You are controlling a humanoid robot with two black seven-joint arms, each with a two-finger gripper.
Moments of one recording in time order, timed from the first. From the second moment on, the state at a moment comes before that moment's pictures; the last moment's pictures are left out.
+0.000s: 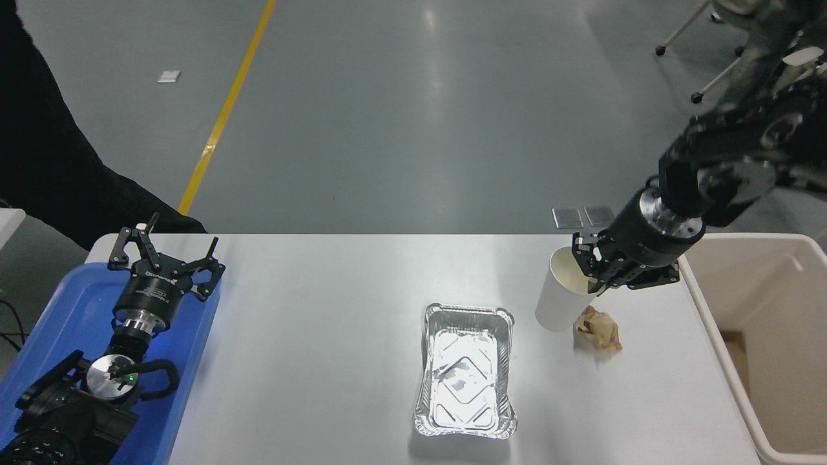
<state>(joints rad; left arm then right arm) -0.54 0.23 -1.13 -0.31 -0.10 -0.79 -0.16 2.22 -0.35 -1.21 1.39 0.21 0.72 -0.25</state>
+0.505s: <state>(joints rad) -0.54 0.23 -1.13 -0.31 -0.10 -0.79 -0.16 2.44 -0.42 -1.25 1.44 0.22 0.78 -0.25</state>
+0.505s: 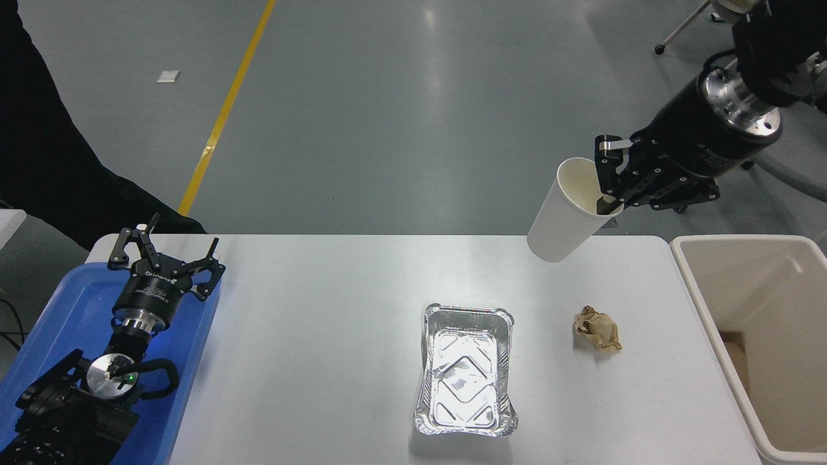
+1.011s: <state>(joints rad) -0.53 0.23 -1.13 -0.31 -0.10 -0.79 -0.16 2.46 -0.51 -1.52 1.40 0.19 0.78 -0.25</state>
